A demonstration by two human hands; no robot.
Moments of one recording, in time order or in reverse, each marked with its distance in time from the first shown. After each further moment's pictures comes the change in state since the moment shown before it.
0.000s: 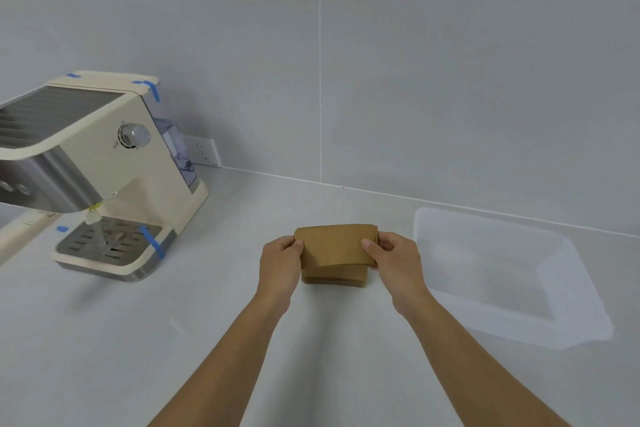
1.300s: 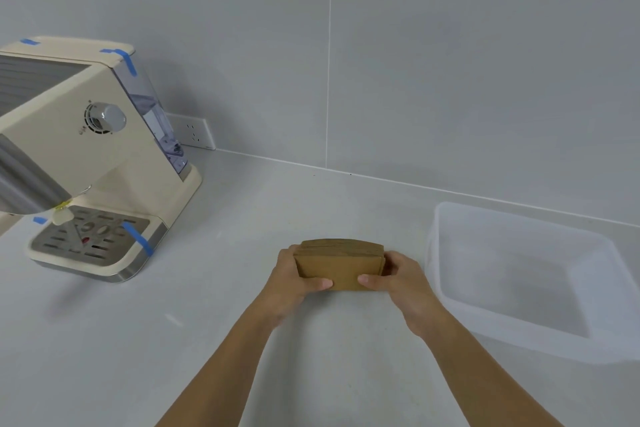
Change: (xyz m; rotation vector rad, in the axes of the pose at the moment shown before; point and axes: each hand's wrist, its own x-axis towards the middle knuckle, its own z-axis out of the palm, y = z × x) left_hand 0.035 -0.049 -0.009 -0.052 -0.444 -0.093; right_hand 0.026 0.048 -0.001 0.032 -0.230 0.232
